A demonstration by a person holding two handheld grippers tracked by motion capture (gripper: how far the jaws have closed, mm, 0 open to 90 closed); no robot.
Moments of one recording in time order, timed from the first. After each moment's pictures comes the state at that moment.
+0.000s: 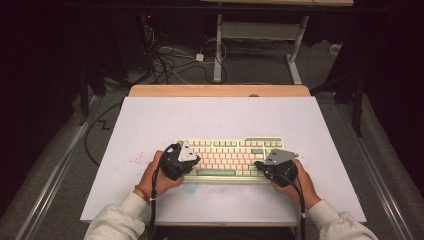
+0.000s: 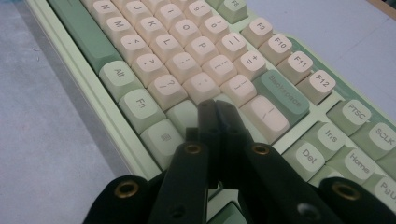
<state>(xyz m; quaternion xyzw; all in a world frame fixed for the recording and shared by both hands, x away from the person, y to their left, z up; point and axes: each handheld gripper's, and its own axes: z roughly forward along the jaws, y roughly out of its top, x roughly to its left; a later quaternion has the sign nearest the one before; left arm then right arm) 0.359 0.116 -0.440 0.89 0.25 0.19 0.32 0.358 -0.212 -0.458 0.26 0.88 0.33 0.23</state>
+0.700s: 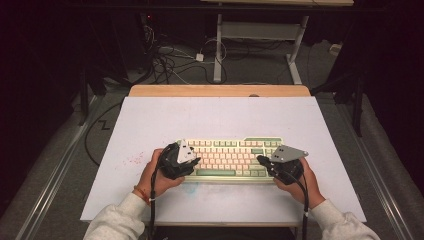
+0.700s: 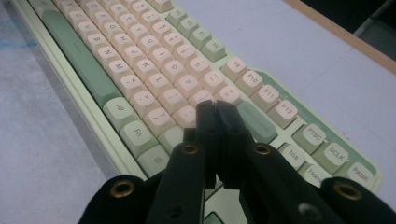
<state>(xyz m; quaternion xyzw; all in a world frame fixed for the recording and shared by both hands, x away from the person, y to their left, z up) 0.356 0.118 -0.437 0.88 0.26 0.25 0.33 0.352 -0.218 -0.436 0.26 0.85 0.37 0.25</state>
